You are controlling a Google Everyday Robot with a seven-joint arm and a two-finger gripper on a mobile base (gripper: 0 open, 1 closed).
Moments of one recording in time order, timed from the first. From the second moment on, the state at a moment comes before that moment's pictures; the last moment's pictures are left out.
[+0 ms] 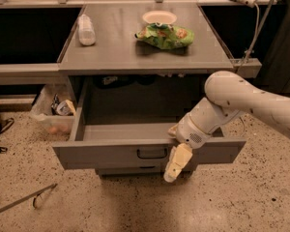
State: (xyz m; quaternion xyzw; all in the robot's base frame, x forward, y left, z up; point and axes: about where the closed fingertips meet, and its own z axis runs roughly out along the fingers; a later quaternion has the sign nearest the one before) arm 0.473 -0.079 0.677 -0.59 0.75 0.28 0.12
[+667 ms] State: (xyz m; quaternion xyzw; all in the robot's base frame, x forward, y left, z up) arm 0.441 -0.082 0.684 -0.56 0.76 0.31 0.11
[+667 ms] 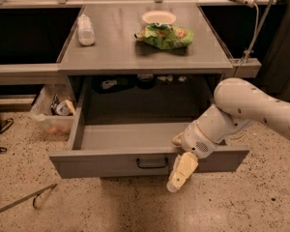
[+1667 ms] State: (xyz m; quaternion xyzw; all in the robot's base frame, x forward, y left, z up) arm 0.419 -0.071 0.694 -0.57 0.75 0.34 0.06
